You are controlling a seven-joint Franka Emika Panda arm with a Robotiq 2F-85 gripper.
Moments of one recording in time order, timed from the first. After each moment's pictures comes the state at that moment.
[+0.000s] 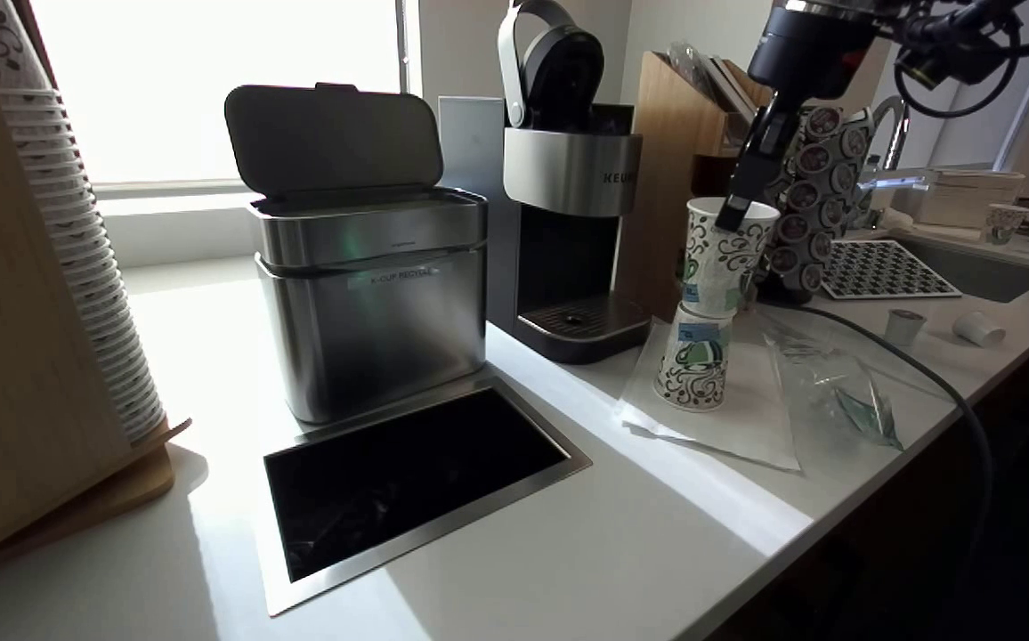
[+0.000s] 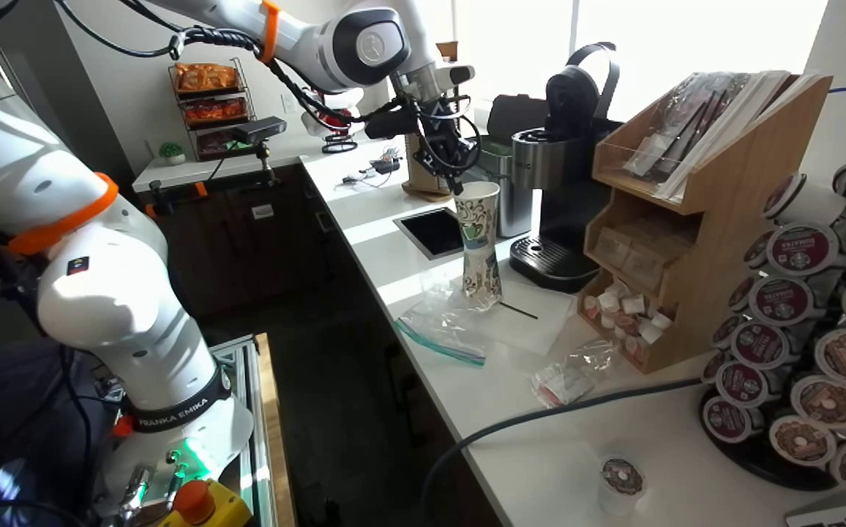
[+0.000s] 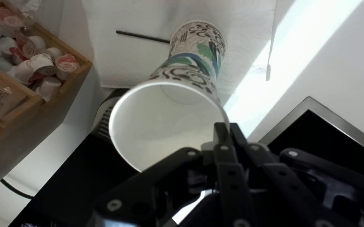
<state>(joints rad) 0.09 -0.29 0.06 -2.36 -0.13 2.34 -0.30</state>
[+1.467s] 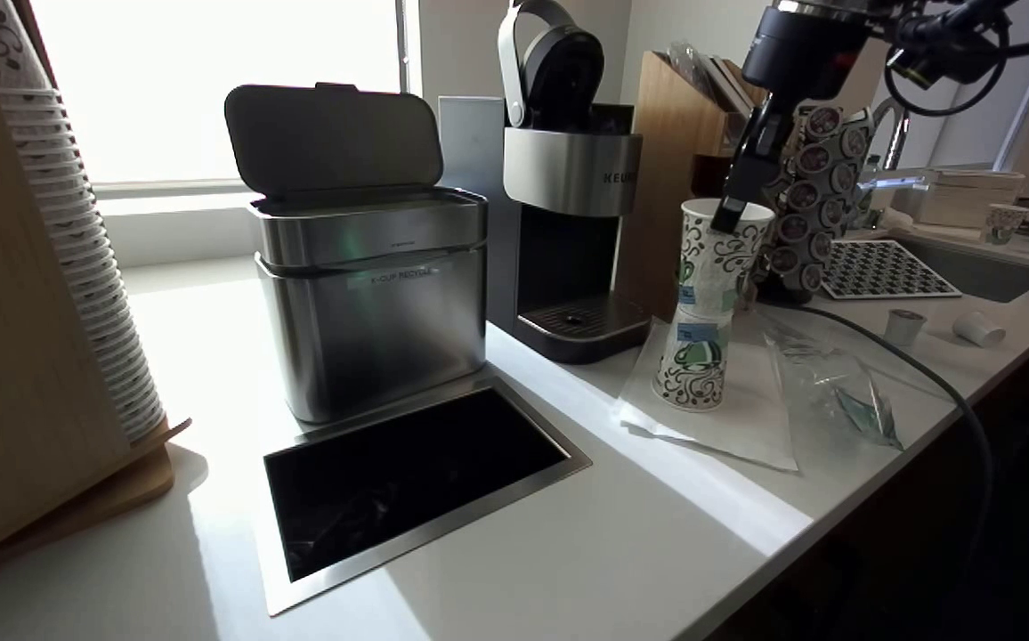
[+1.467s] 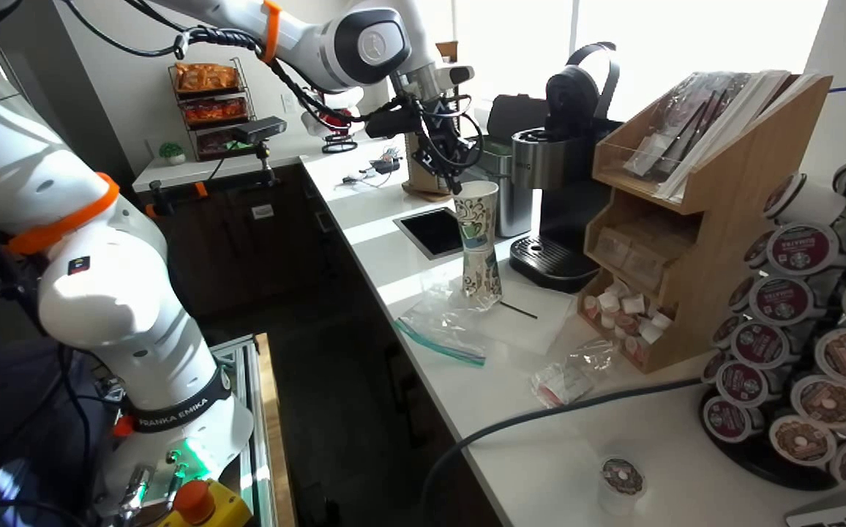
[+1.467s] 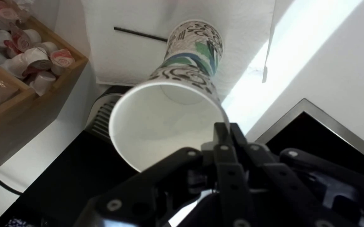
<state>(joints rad) 0.10 -0.28 0.07 -2.35 -0.13 2.33 -0.32</state>
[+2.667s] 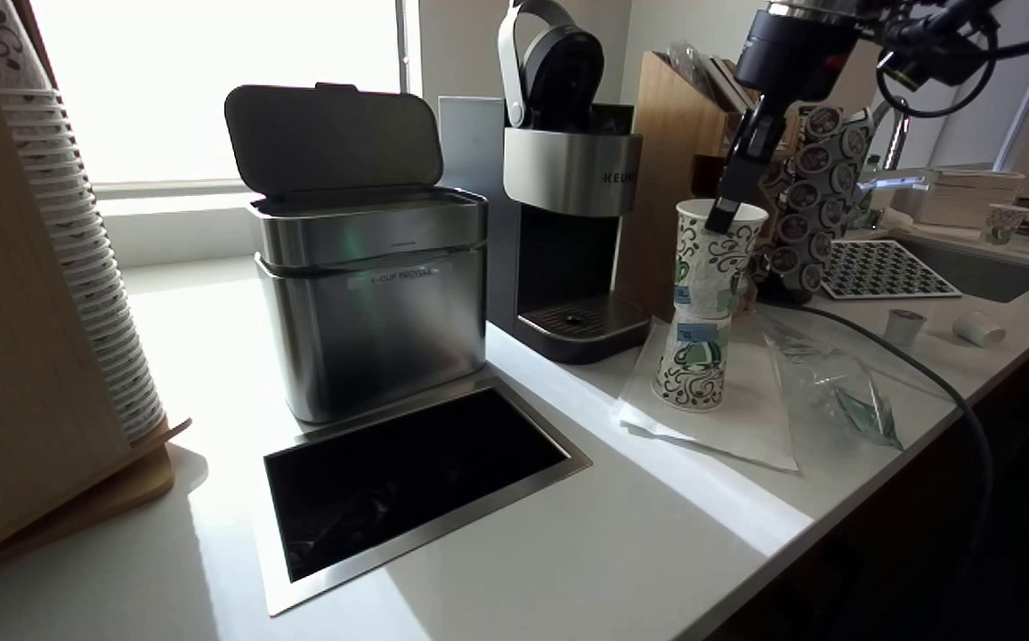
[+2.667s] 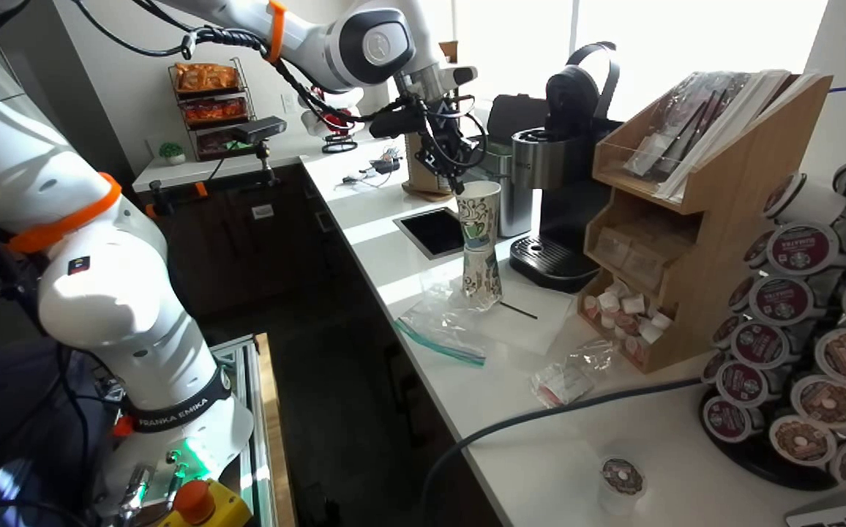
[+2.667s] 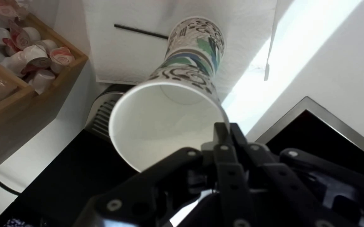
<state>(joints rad) 0.10 -0.26 0.07 -2.33 -0.13 2.33 -0.32</state>
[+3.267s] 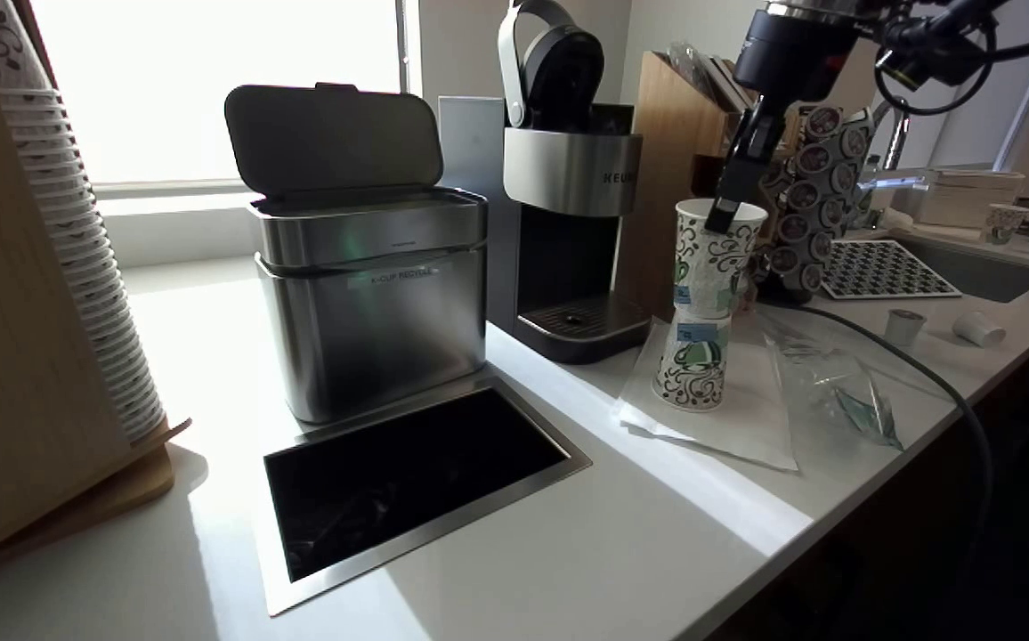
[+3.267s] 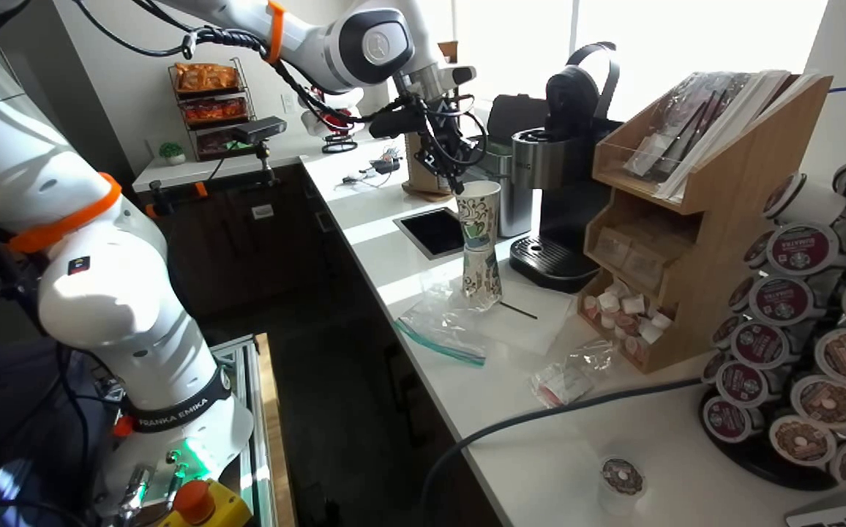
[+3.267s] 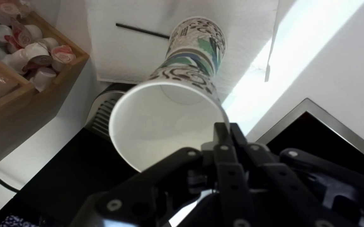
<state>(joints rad) 0.10 -0.26 0.07 -2.33 -0.14 2.33 -0.32</state>
